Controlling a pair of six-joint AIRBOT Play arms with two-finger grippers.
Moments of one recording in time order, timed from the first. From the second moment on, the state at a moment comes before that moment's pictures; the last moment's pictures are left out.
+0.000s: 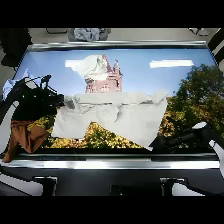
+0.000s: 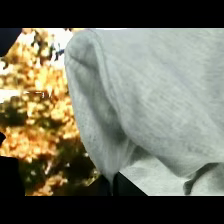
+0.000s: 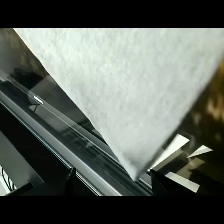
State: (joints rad) left arm 0.09 -1.72 1.50 1.24 -1.21 -1.45; right arm -0.37 -1.39 0.63 -0.88 1.37 0.80
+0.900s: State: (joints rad) left arm 0.08 -1.02 1.66 1.20 -0.90 -1.58; right arm -0.29 -0.90 1.51 -1.00 1.04 0.86
